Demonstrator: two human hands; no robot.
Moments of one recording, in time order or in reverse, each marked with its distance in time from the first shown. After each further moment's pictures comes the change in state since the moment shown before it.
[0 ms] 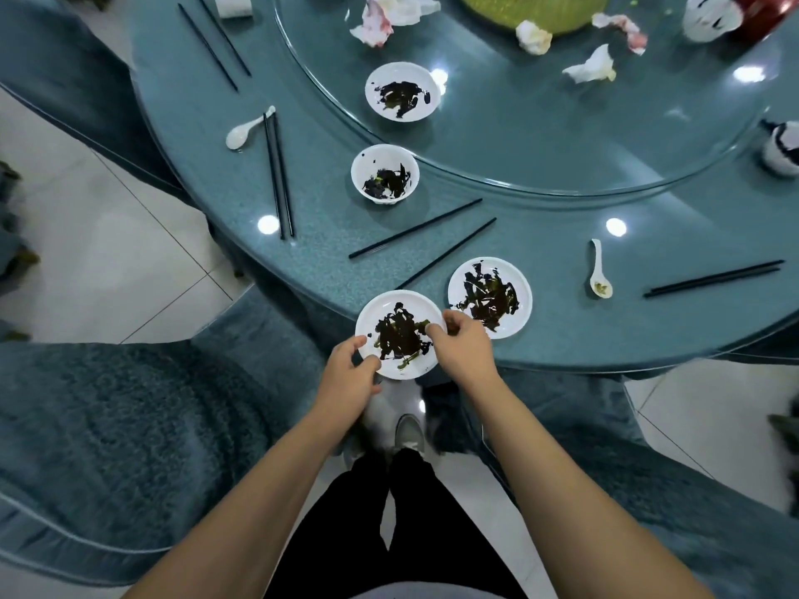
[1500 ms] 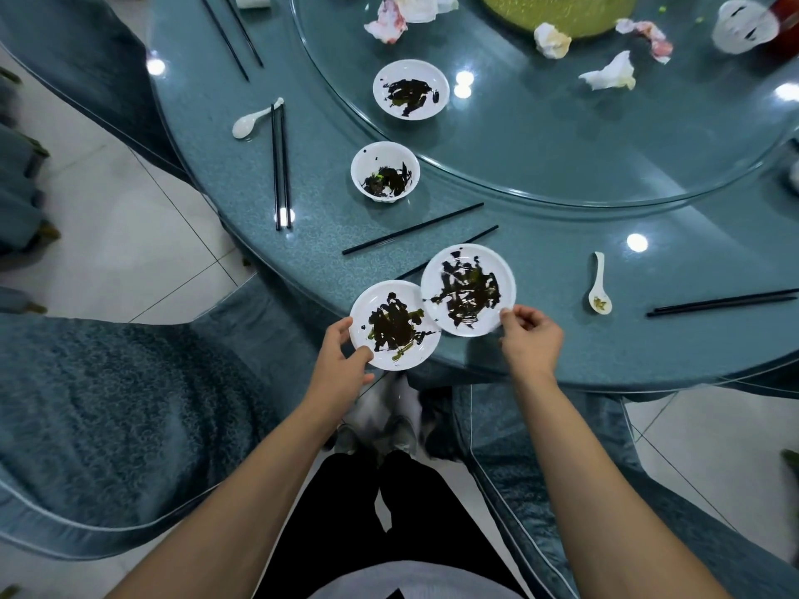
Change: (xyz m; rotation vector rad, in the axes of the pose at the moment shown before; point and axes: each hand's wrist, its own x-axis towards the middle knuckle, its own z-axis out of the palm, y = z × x) left_hand 0.006 0.002 0.024 -0.135 0.055 0.041; right_hand 0.056 0.043 -0.074 0.311 0.332 0.163
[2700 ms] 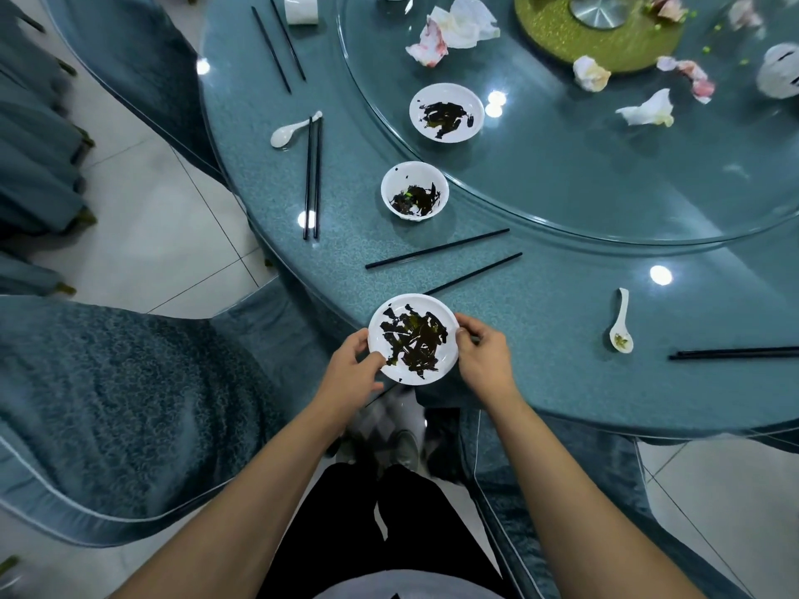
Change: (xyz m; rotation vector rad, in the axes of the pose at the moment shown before) left_hand 0.003 0.016 -0.004 0.004 -0.024 -0.049; right_hand -0.029 -0.013 0.052 -0.283 -0.461 -0.240
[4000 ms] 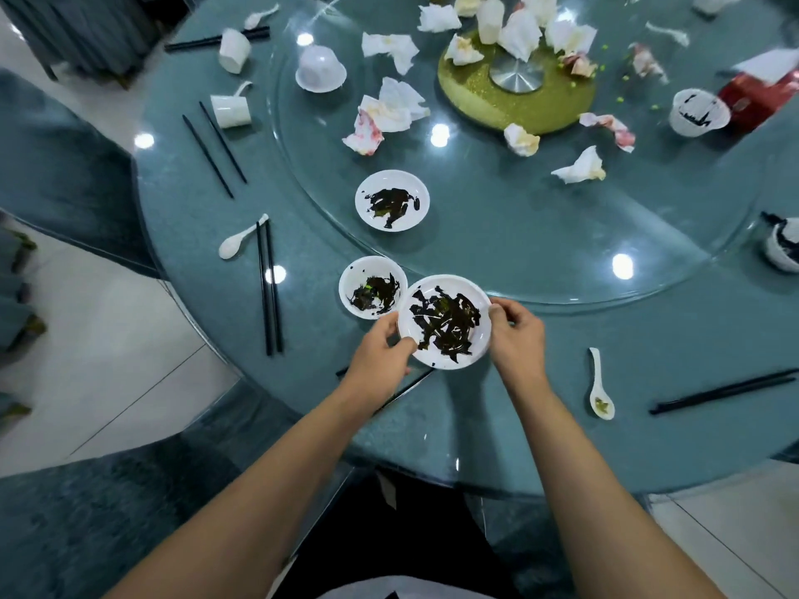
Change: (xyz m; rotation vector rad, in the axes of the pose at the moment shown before) left_hand 0.078 0.162 0.060 0.182 -0.210 0.192; right_hand 0.118 -0.087 -0.068 0.205 0.420 0.025
